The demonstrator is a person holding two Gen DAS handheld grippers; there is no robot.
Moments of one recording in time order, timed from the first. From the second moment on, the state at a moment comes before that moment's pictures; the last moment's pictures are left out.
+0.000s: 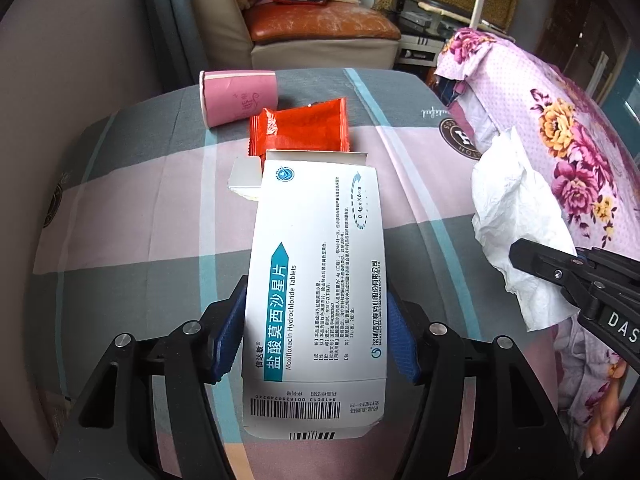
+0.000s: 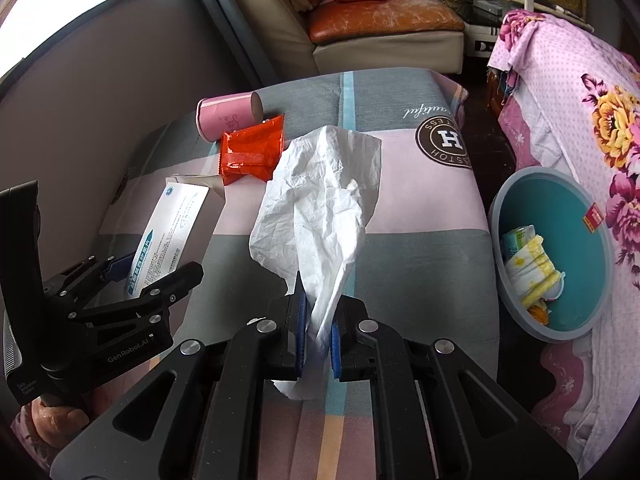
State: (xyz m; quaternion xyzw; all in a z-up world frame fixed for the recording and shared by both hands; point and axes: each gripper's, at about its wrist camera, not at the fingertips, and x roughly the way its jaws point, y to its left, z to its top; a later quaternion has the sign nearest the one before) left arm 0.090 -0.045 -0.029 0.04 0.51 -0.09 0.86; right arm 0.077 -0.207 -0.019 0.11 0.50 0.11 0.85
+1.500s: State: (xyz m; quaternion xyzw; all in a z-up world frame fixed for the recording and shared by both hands) left arm 0.120 -0.284 -0.038 0.17 0.50 -0.25 0.81; right arm 0.013 -0.467 -0.038 0.30 0.40 -0.09 0.86
